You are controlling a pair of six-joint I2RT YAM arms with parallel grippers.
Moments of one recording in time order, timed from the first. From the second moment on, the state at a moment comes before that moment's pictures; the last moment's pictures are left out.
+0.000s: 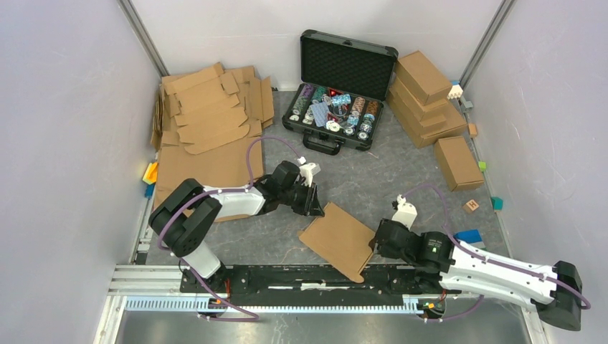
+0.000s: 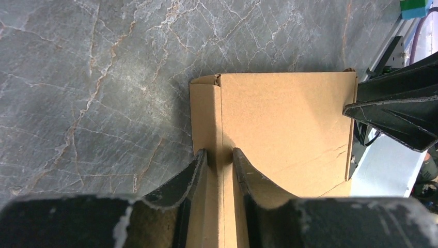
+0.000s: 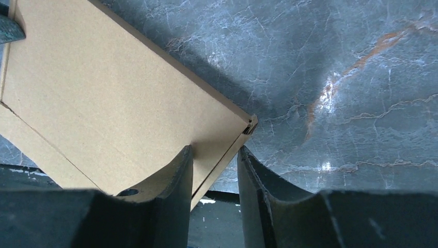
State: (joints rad) left arm -0.74 1.64 0.71 0.17 0.48 -0.47; right arm 1.15 0.60 0.33 -0.77 0.43 1.21
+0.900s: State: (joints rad) left arm -0.73 1.64 0.83 -0.02 0.27 -0.35; right arm 1.05 0.86 0.38 -0.41 0.45 0.60
